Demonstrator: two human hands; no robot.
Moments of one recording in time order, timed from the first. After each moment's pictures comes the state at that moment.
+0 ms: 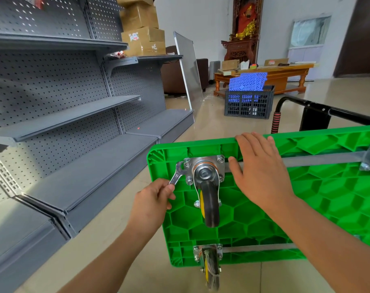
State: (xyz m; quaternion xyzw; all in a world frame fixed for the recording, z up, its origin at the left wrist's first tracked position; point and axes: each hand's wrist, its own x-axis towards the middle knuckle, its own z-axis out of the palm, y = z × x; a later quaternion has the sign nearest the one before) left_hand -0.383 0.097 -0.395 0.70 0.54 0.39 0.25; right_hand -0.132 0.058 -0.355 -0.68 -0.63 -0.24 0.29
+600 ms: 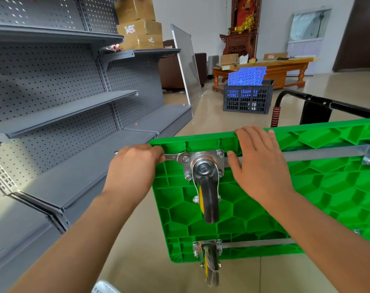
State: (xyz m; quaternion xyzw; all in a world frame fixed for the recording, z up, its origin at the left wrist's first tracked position) left_hand -0.399 0.118 -0.325 0.81 0.49 0.25 -0.17; right_hand -0.133 0.063 -0.359 -0.68 -0.62 -0.25 0.29
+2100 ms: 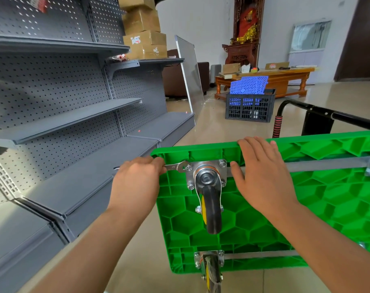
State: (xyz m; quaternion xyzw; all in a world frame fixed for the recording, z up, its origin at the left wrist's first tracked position) left_hand -0.395 0.110 -0.330 0.80 0.49 0.27 -0.20; right_hand -0.131 0.062 -0.359 -0.68 -0.62 -0.27 0.29
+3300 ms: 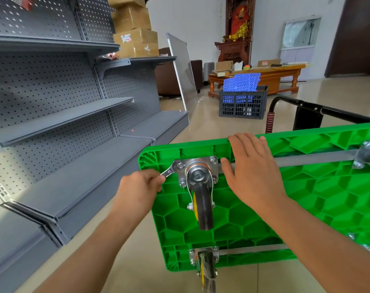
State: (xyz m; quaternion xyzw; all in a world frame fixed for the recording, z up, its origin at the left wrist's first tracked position) left_hand -0.386 0.113 -0.354 0.74 0.58 0.32 0.13; right_hand -0.133 0.061 -0.358 -0.69 -0.62 -0.25 0.28
